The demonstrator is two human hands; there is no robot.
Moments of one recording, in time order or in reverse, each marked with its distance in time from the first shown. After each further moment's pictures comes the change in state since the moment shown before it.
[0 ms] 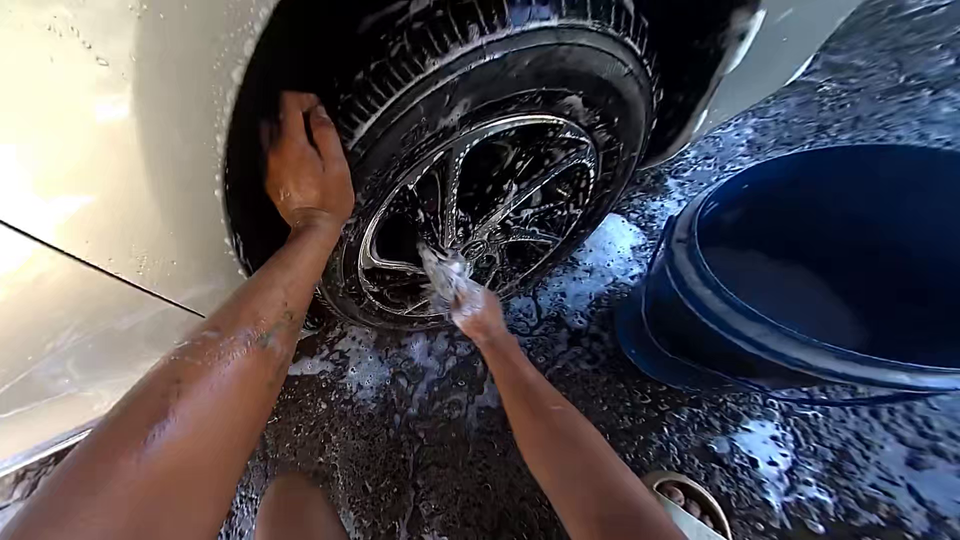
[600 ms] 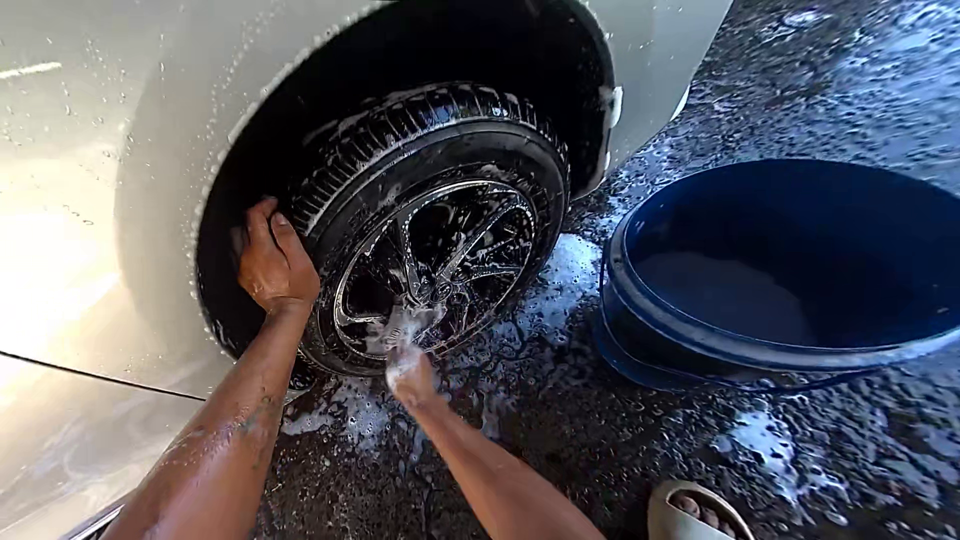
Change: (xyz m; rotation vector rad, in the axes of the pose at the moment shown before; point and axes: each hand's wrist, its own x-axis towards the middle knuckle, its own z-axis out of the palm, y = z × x) left_hand -0.012 -0.014 0.005 0.031 0.048 0.075; right_hand -0.026 -0.083 0.060 0.308 0.083 0.204
